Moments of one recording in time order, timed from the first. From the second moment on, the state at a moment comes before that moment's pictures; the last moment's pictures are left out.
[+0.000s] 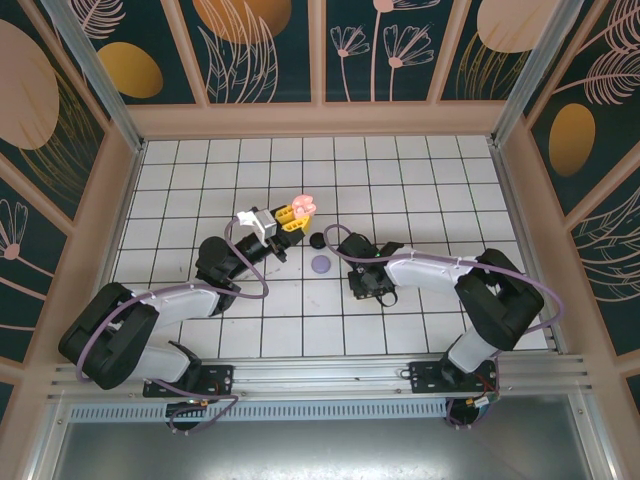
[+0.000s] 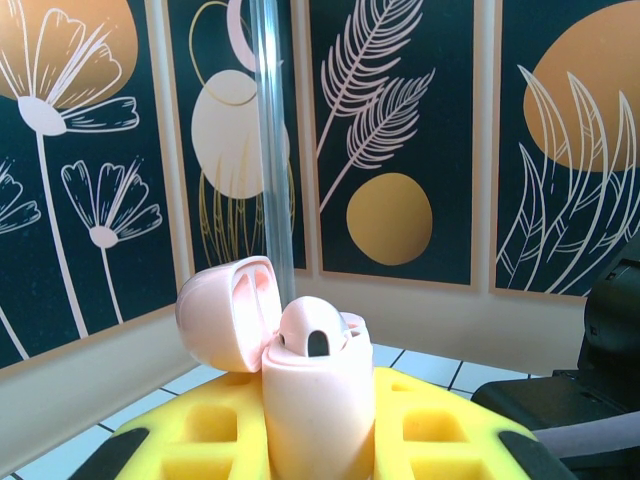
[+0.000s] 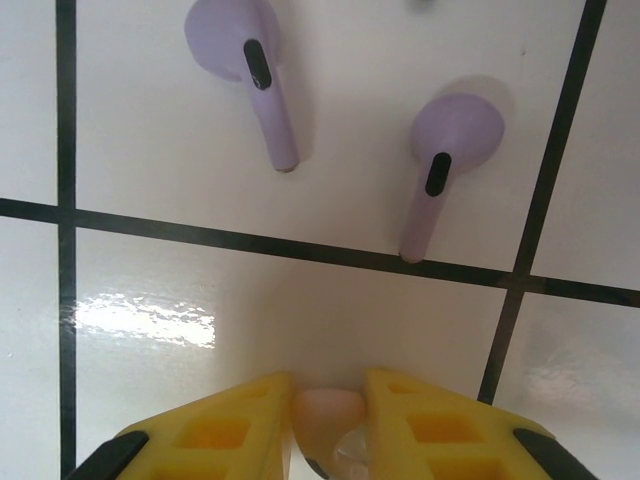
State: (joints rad) left arm -0.60 1.38 0.44 1.27 0.44 -0.11; right arm 0.82 1.59 0.84 -0.60 0.13 0.59
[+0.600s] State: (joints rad) left arm -0.60 1.36 0.44 1.24 0.45 -0.09; right arm 0.78 1.39 0.91 -0.64 0.11 0.59
